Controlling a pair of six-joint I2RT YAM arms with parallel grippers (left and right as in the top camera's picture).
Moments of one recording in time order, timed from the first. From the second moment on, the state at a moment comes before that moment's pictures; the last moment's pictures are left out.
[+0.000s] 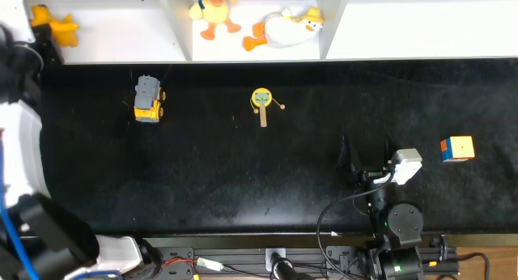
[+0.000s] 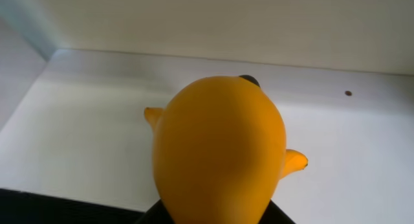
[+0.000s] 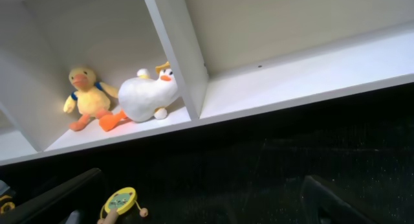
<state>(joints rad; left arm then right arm) 0.47 1.62 1.29 -0.19 0.28 0.17 0.17 0.01 0.02 -0.01 0.04 0.32</state>
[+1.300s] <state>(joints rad) 0.42 1.79 1.37 -0.14 0.19 0.03 0.17 0.01 0.02 -0.01 0.04 0.32</state>
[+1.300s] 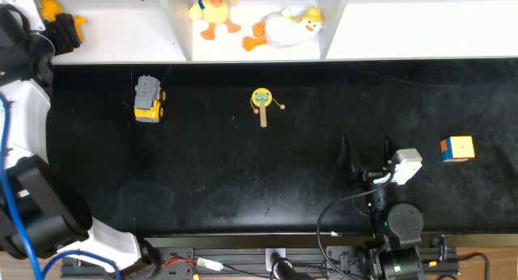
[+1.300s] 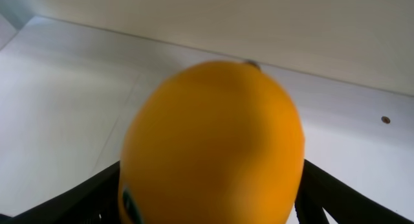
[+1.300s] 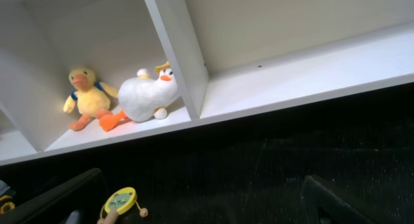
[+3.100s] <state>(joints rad) 0.26 1.38 1.36 -0.81 0.07 0.02 0.17 0.01 0.02 -0.01 0.04 0.32</state>
